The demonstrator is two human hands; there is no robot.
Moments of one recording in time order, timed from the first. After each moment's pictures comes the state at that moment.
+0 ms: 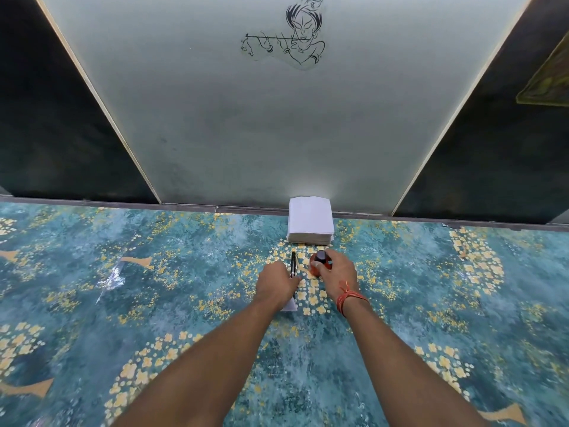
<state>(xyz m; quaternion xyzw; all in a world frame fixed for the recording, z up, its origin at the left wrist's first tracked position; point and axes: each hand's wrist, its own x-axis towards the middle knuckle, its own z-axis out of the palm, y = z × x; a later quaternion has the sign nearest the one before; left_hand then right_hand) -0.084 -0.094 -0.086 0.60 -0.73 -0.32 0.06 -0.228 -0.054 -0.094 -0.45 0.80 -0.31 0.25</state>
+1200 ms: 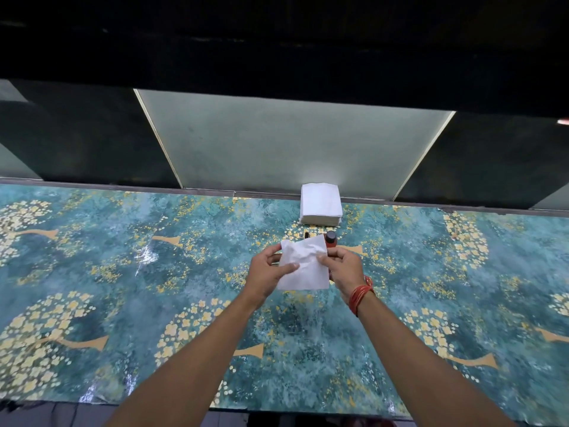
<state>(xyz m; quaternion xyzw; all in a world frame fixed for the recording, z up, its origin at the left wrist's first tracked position) 0.004 -0.052 -0.039 0.50 -0.48 -0.65 0.30 -0.166 0.002 -0.024 -0.24 0.71 -0.49 0.44</state>
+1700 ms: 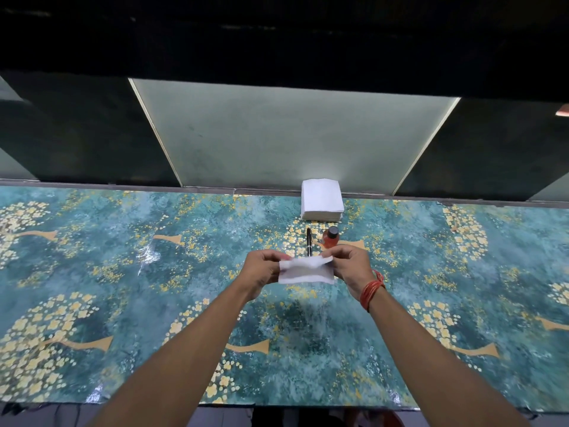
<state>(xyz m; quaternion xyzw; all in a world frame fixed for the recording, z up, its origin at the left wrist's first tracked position) 0.024 -0.065 -0.033 0.52 -0.42 -0.72 0.22 -0.168 0.010 -0.023 -0.24 0.69 -0.51 0.46</state>
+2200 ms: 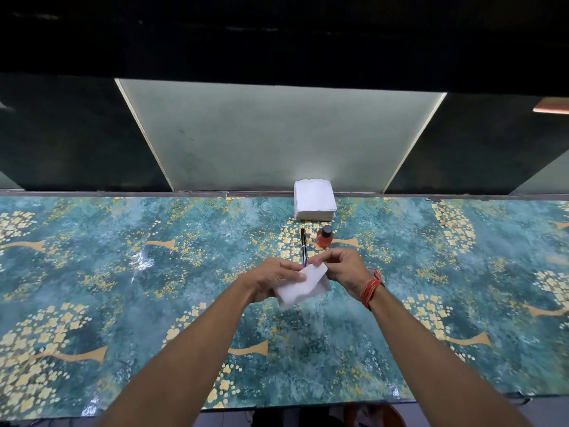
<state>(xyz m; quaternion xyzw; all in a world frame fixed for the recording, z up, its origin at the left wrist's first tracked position) 0.012 -0.059 -0.021 0.46 -0.44 -0.77 0.04 -0.168 0.021 -0.014 -0.31 0.66 -0.45 0.52</state>
